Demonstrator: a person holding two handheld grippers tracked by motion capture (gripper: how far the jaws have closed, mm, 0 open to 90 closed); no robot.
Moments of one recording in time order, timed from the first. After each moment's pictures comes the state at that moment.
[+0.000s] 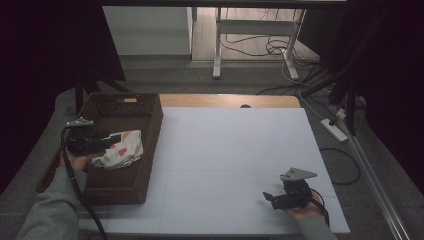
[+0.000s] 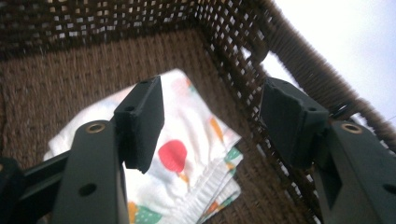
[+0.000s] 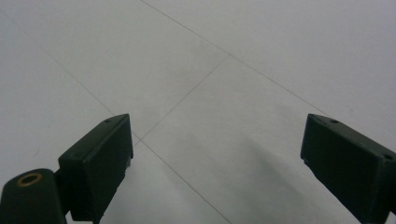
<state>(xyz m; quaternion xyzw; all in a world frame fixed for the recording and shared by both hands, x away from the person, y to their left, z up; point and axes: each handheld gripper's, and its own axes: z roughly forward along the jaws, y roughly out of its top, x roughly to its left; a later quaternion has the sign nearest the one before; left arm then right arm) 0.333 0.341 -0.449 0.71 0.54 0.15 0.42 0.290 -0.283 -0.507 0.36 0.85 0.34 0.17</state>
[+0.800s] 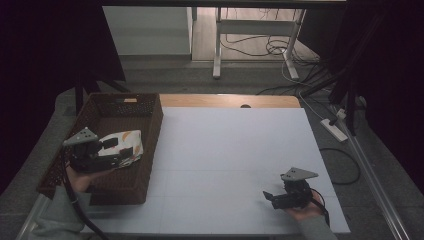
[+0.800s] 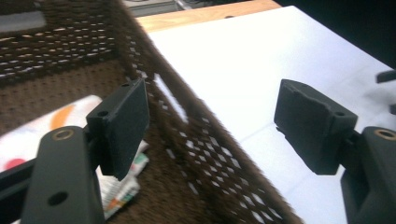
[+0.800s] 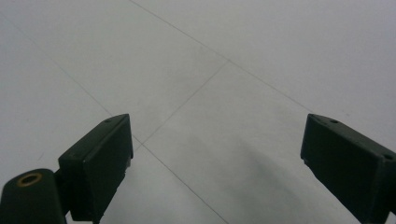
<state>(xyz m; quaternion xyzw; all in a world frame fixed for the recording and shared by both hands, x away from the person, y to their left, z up) 0.261 0.282 -0.414 0.73 0.46 0.16 0.47 0.289 -0.284 -0.504 0.35 0.85 0.35 0.17</state>
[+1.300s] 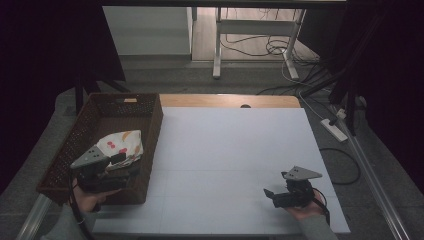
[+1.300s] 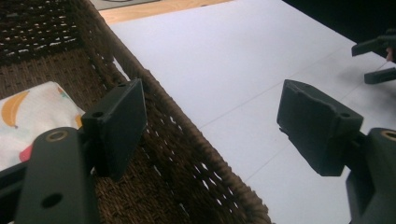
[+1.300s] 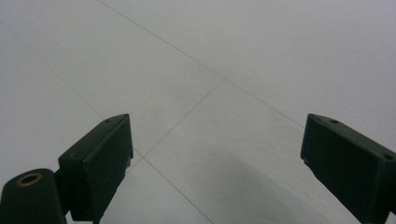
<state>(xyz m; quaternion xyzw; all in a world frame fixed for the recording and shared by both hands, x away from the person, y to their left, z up) 0.231 0.259 -0.430 0.75 0.44 0.16 0.47 0.288 -0.286 -0.498 0.35 0.84 0.37 0.18</state>
